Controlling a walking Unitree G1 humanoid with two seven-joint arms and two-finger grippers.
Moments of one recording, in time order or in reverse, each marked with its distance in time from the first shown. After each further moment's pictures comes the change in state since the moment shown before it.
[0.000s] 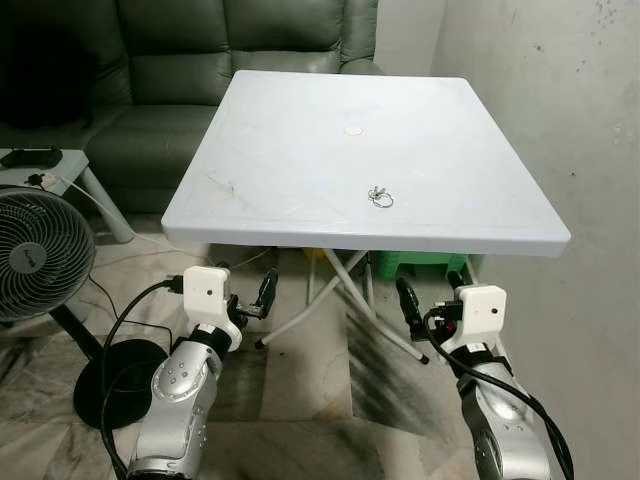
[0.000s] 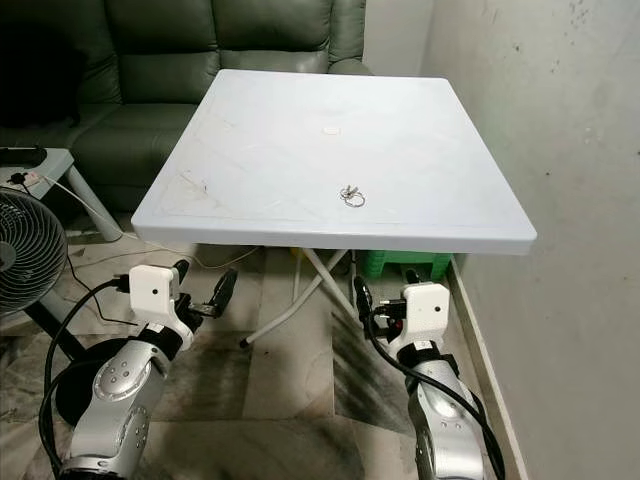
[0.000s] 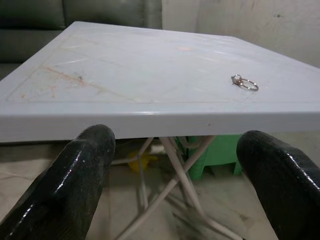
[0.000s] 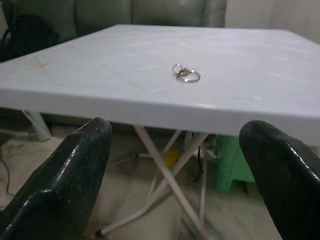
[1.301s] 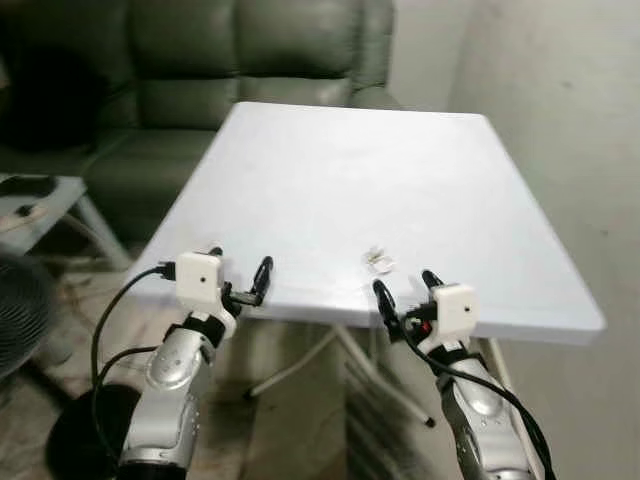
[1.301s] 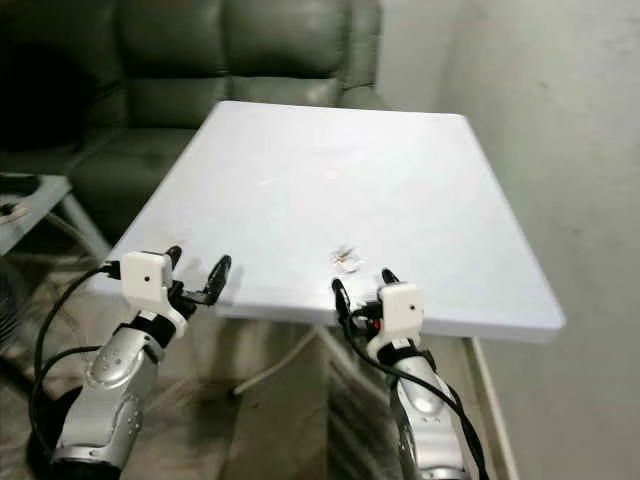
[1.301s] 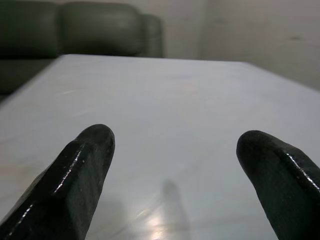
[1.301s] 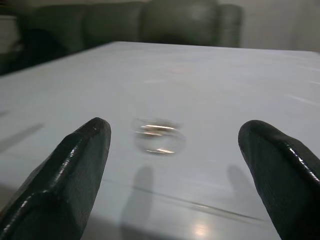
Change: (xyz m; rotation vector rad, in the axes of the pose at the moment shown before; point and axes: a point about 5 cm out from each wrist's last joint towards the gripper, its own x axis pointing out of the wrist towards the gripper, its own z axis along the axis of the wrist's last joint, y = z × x) left arm 0.006 0.000 0.015 0.015 -0.035 -0.021; right arm 0.008 0.012 -0.006 0.004 -0.010 0.045
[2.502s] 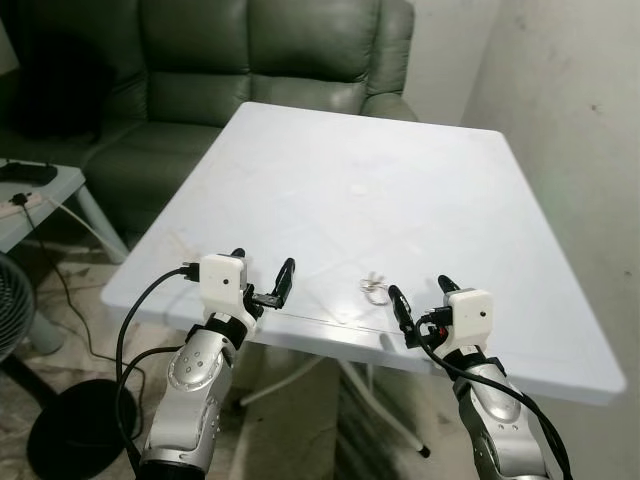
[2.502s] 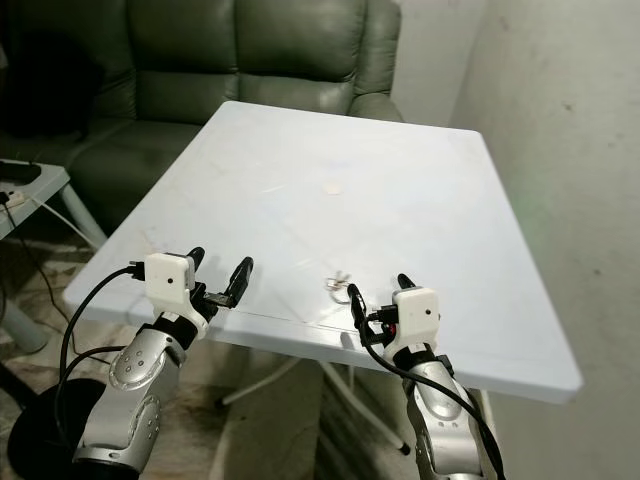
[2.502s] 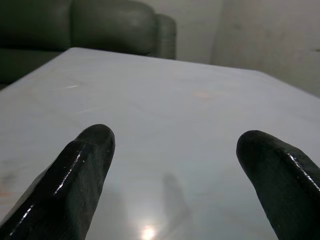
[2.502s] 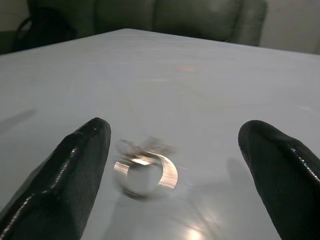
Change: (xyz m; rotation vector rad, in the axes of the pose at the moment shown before) left arm 0.001 -0.012 -0.004 -0.015 0.003 -0.008; right arm -0.003 -0.006 0.000 -0.017 0.013 0.004
